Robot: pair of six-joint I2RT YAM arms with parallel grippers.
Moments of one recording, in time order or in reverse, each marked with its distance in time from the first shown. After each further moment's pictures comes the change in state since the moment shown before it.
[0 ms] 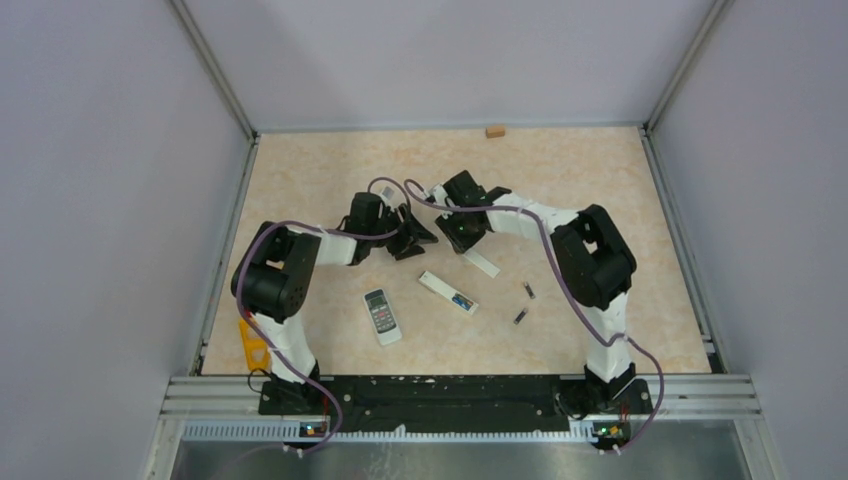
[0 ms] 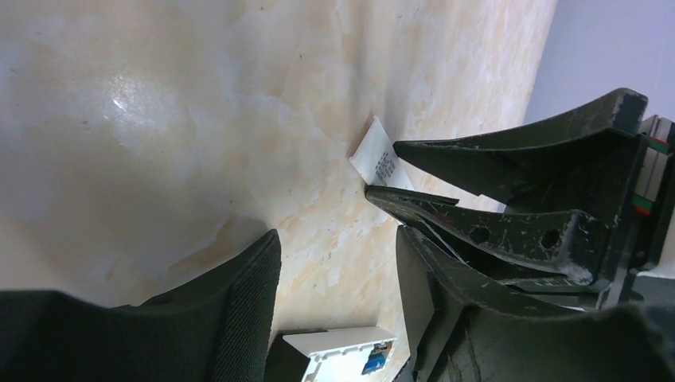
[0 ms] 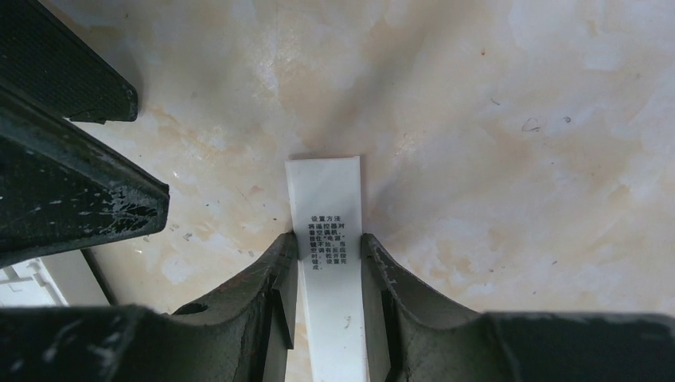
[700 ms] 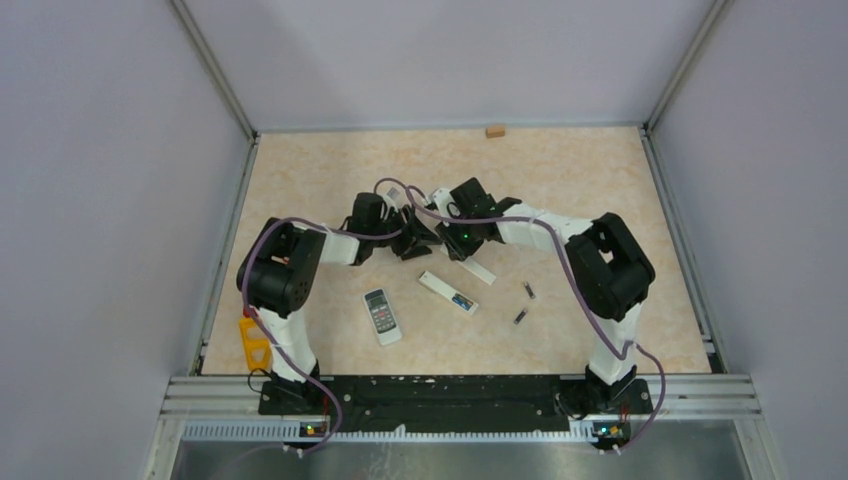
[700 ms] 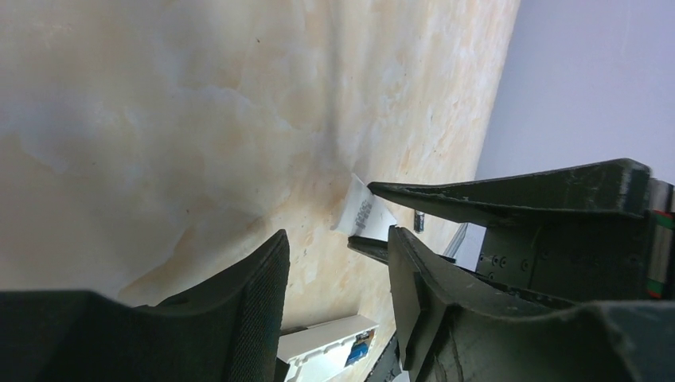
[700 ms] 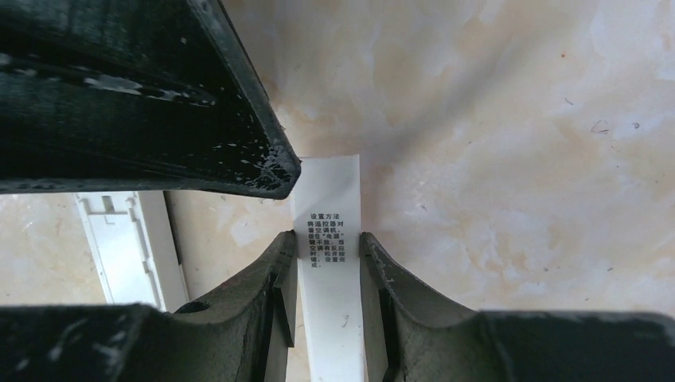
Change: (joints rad) left arm -0.005 0.046 0.008 0.068 0.099 -0.039; right arm 0.012 -0.130 -0.183 0.153 -0.124 -0.029
